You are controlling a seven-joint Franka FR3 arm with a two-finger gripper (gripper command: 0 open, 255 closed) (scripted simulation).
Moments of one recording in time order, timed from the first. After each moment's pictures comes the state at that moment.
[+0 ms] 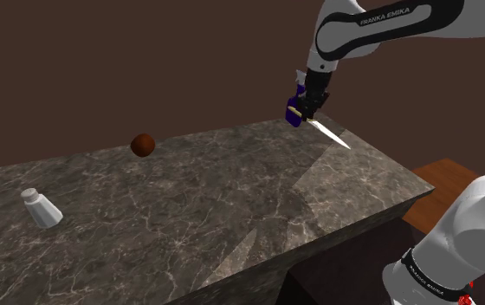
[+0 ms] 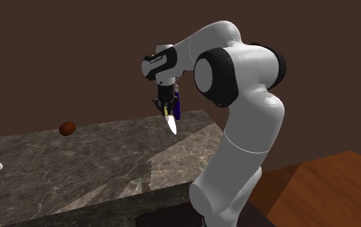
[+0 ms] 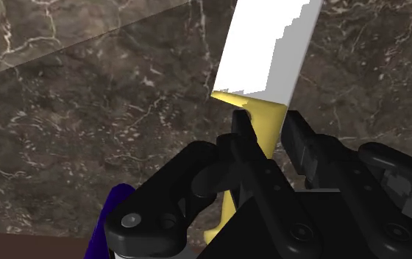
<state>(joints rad) 0.08 -0.17 -0.17 -2.12 -0.01 1.95 0.05</state>
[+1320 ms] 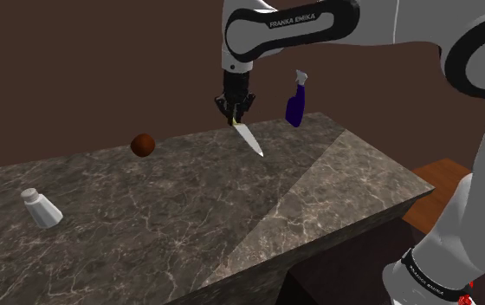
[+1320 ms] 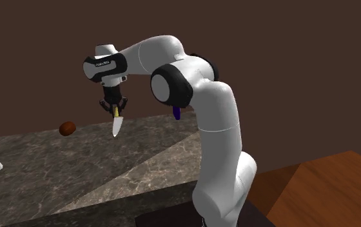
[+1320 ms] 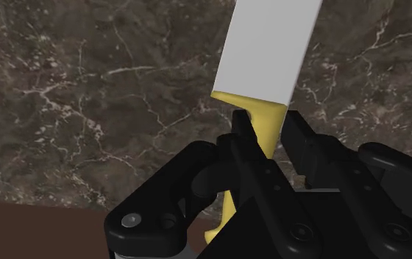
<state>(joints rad) 0.27 0.28 0.02 -1.55 0.02 1.84 0.42</state>
